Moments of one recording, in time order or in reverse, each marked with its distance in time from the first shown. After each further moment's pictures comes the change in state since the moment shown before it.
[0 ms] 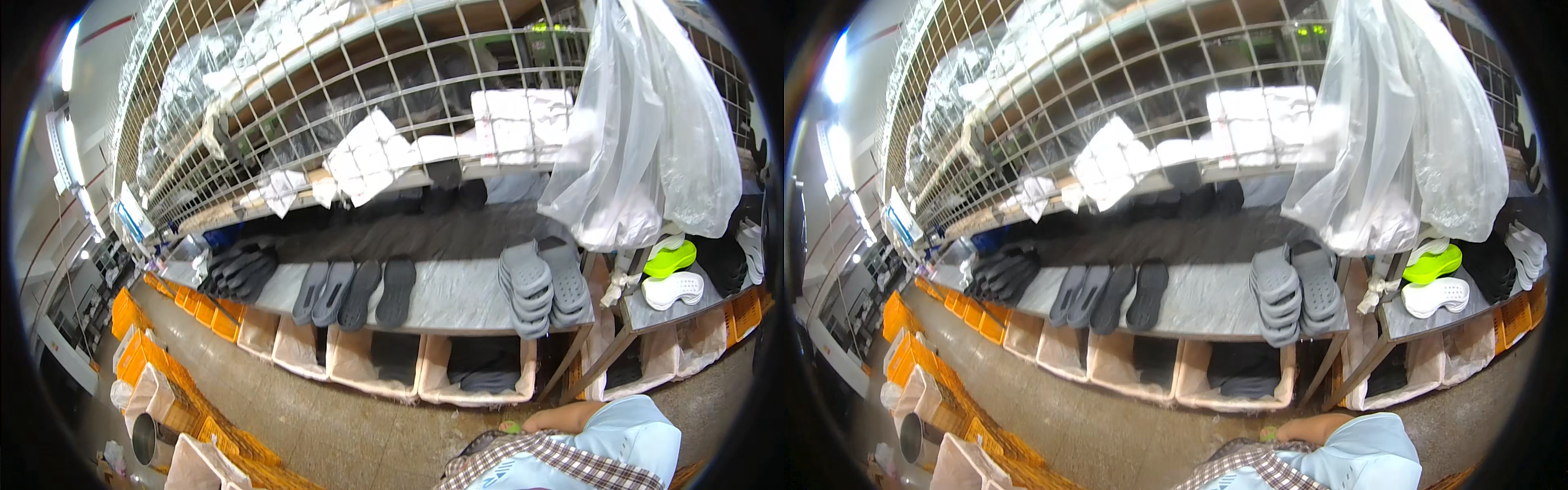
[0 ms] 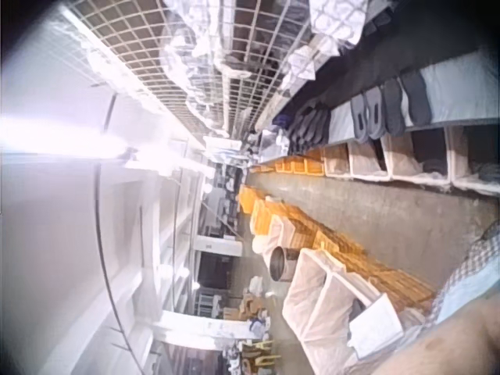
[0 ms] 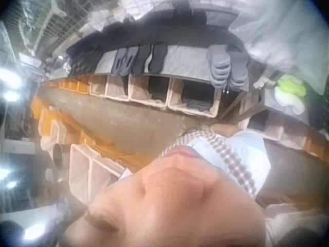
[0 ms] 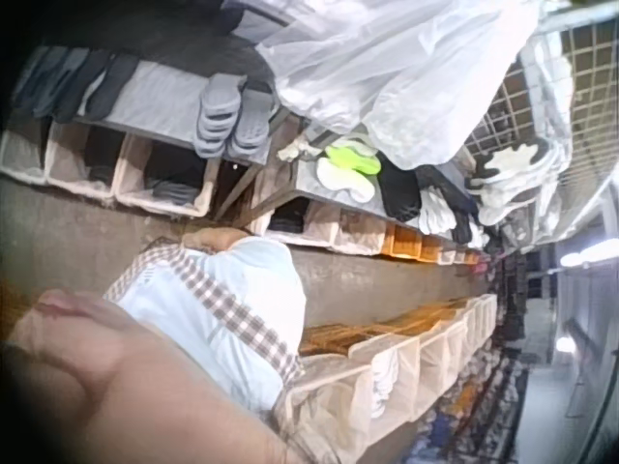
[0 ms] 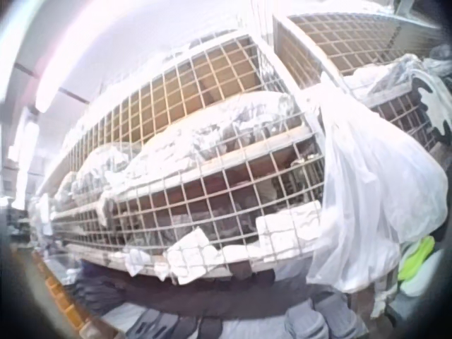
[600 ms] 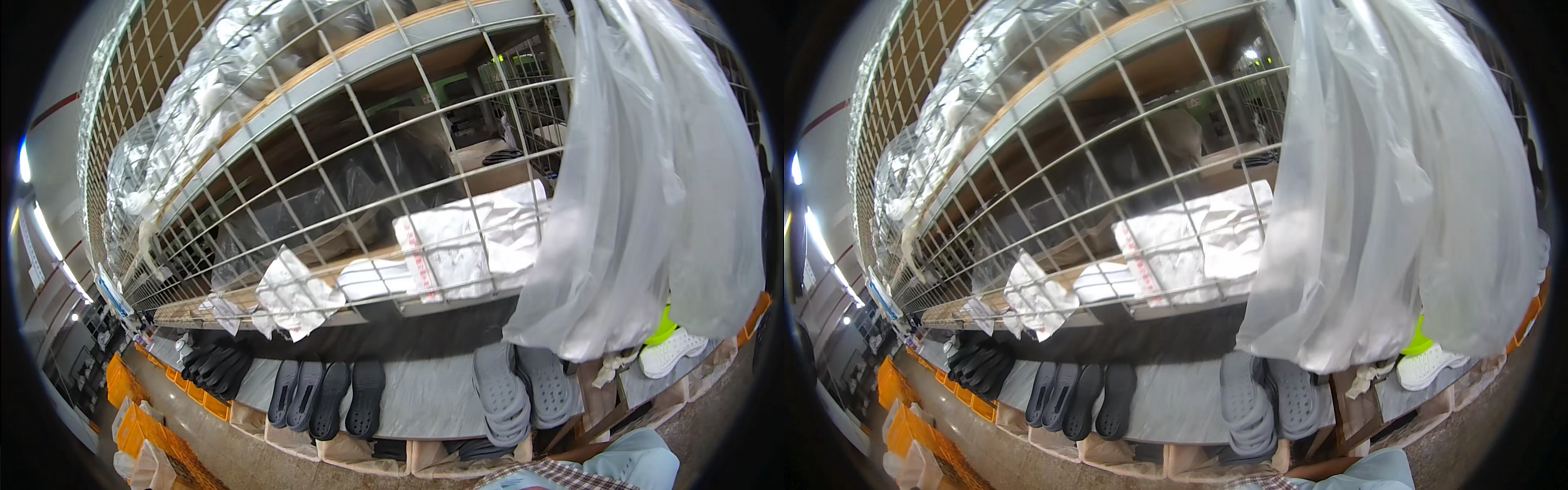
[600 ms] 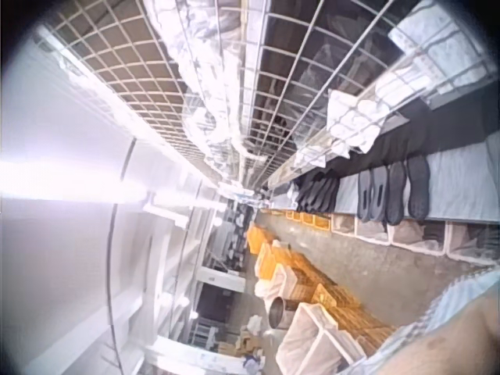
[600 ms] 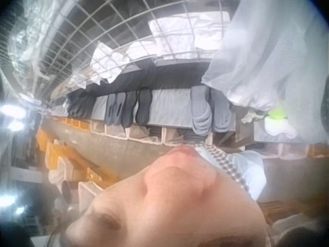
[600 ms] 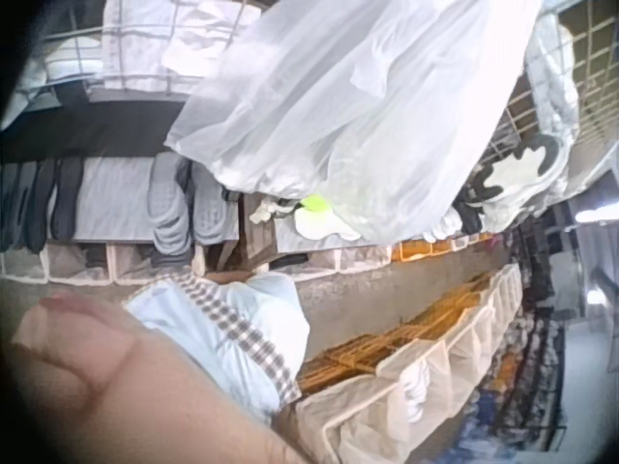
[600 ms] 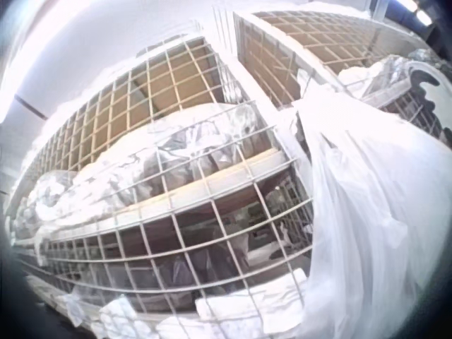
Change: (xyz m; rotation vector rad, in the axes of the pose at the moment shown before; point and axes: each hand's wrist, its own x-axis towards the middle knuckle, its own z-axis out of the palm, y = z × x) left_hand 0.140 0.209 -0.007 0.073 0.029 0.081; right_hand -0.031 0.033 -0.187 0.406 0.266 -0.168
